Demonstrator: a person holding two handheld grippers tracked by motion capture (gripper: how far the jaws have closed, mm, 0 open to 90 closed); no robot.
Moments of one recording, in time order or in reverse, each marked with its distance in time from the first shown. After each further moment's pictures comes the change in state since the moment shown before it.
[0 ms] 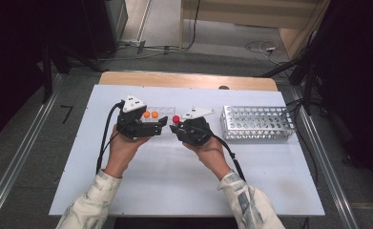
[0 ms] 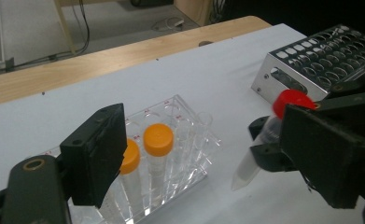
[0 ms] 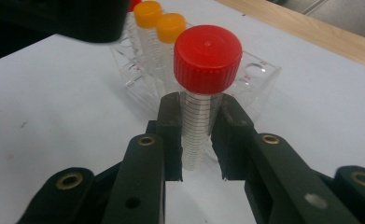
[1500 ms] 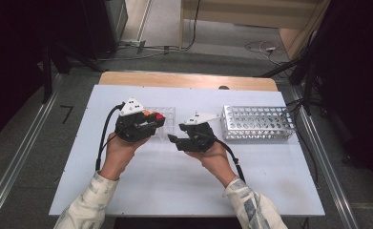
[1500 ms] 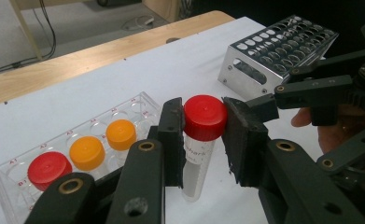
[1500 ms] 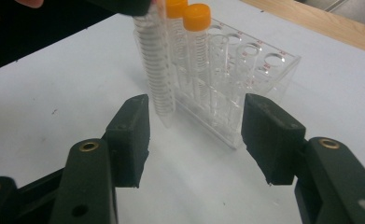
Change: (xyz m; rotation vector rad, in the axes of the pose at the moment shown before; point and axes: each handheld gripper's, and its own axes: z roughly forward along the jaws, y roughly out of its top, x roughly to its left) left arm 0.000 0.001 -0.016 0.008 -0.117 0.038; right arm 0.003 -0.011 -0.015 -0.009 0.063 0.006
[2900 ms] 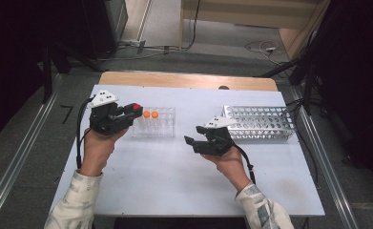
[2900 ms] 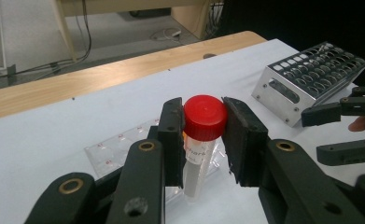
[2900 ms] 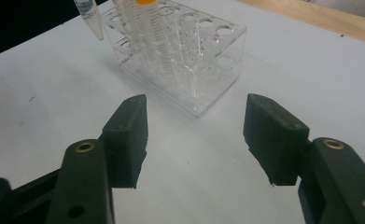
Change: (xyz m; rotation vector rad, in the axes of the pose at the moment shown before) left arm 0.037 0.005 -0.040 -0.047 0.104 -0.069; right arm -0.025 -0.027 -0.028 -0.013 -0.052 0.048
